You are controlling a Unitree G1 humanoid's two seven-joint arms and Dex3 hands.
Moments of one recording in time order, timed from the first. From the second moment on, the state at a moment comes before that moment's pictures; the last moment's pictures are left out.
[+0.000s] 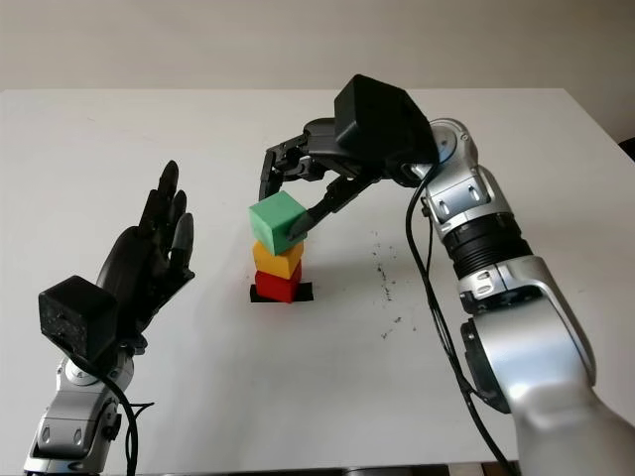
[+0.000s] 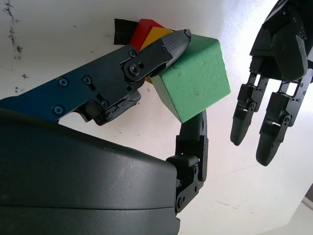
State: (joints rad) left arm -0.07 0.17 0.05 -0.14 0.03 0.04 -0.10; right arm -1.06 -0.41 0.26 0.70 -0.17 -0.04 0.94
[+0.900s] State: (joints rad) left arm -0.07 0.17 0.06 -0.13 0.03 0.03 -0.10; right arm -0.77 -0.63 0.09 0.11 -0.08 0.11 0.91
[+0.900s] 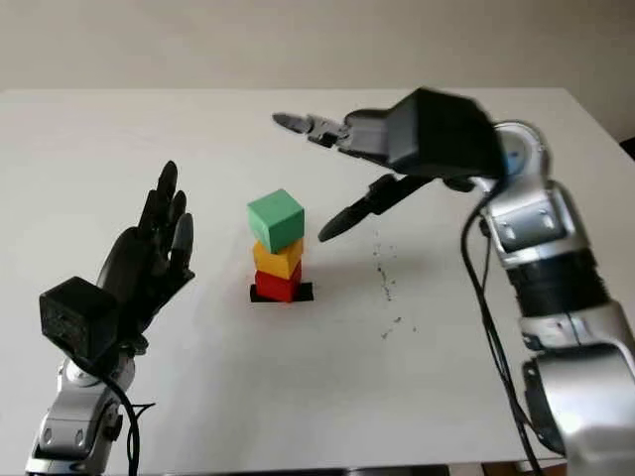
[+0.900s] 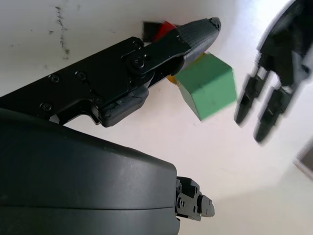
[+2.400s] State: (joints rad) left arm -0.08 0.18 0.08 -0.05 -0.03 -0.05 -0.13; right arm -0.04 -0.05 0.04 -0.27 0.01 0.28 0.08
